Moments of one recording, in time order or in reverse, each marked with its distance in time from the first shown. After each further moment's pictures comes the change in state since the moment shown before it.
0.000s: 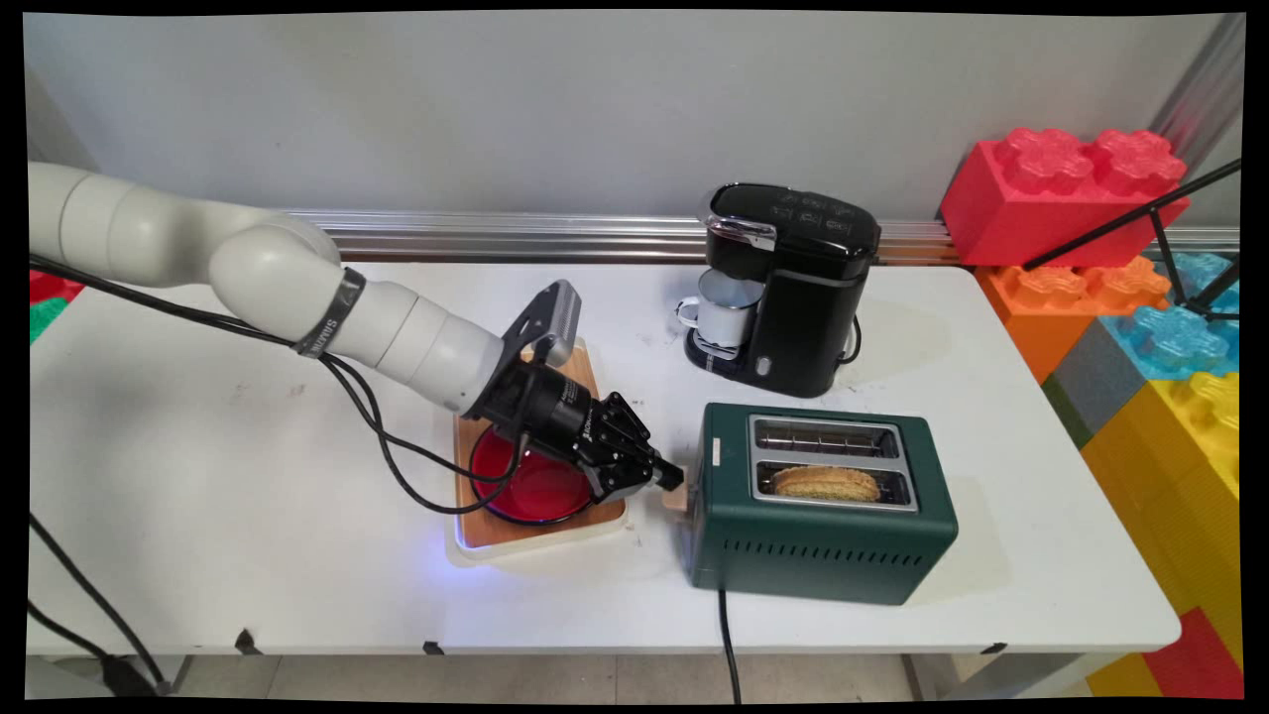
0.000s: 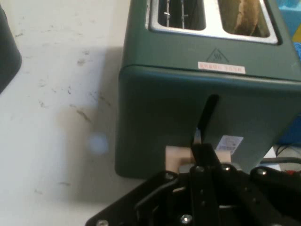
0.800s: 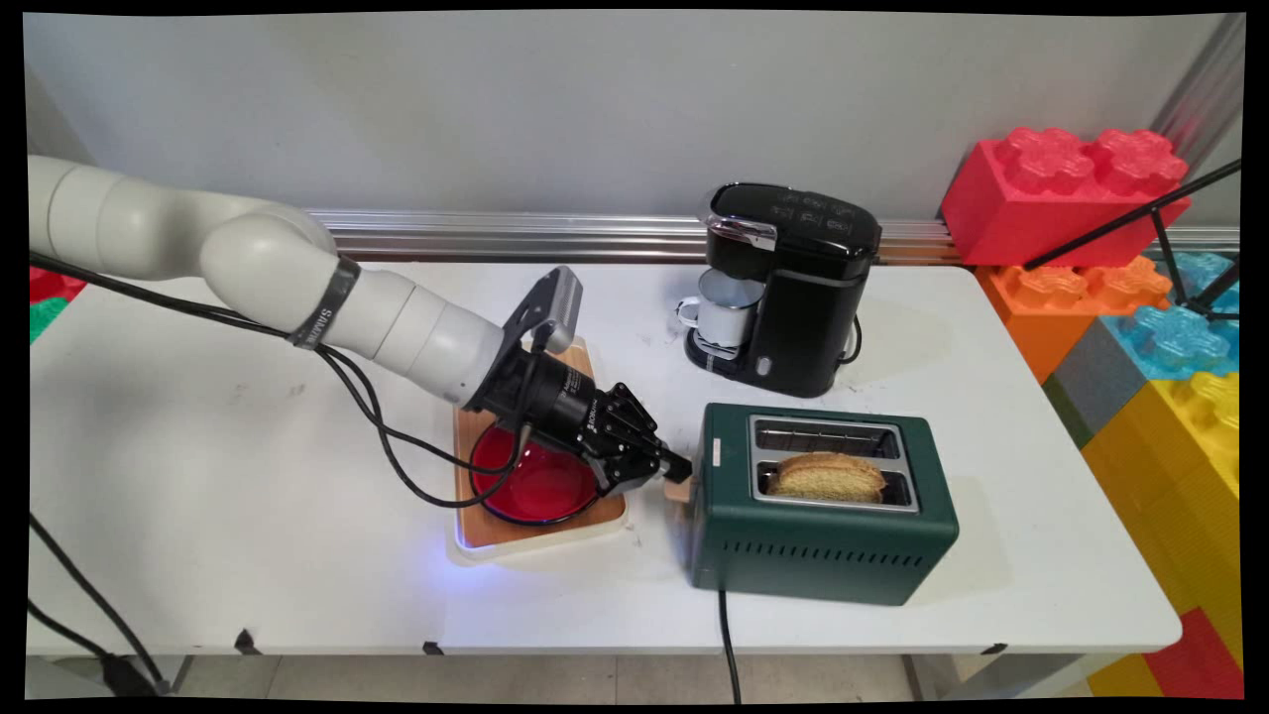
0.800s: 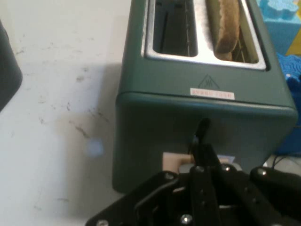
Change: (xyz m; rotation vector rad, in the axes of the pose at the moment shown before) arm 0.014 0.005 -0.007 -0.005 0.032 0.003
